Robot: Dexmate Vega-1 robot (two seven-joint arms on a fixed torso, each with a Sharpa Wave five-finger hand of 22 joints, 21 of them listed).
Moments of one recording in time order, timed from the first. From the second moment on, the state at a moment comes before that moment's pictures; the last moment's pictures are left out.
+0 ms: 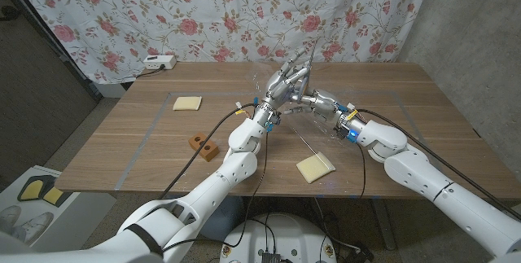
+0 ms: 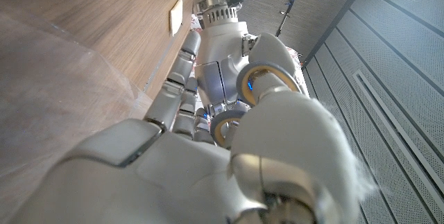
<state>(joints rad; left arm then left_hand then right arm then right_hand) 0.73 0.07 0.57 -1.07 -0.72 -0.70 -0.50 1.15 0.14 0.33 -0.15 0.20 0.37 -0.21 0.20 0.19 0.84 -0.21 0.47 0.44 0.37 -0.19 0.29 0.36 0.09 0.02 0.18 0.17 -0.98 -0.71 -0.46 -1.71 0.79 0.24 0.45 1.14 0.09 0.37 -0.17 0.44 0.40 -0.07 0.25 0.41 0.04 0.14 0.26 0.22 0.37 0.09 0.54 0.34 0.74 0.04 0.41 0.18</state>
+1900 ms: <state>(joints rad) 0.76 0.09 0.55 -1.09 -0.73 -0.70 -0.48 1.15 0.14 0.33 -0.15 0.18 0.38 -0.21 0.20 0.19 0.84 -0.21 0.49 0.44 0.37 -0.19 0.30 0.38 0.09 0.02 0.19 0.17 -0.99 -0.70 -0.45 -1.73 0.91 0.16 0.51 1.11 0.03 0.31 -0.14 0.75 0.87 -0.02 0.46 0.69 0.02 0.18 0.26 0.15 1.11 -0.21 1.24 1.24 1.02 -0.16 1.31 0.60</state>
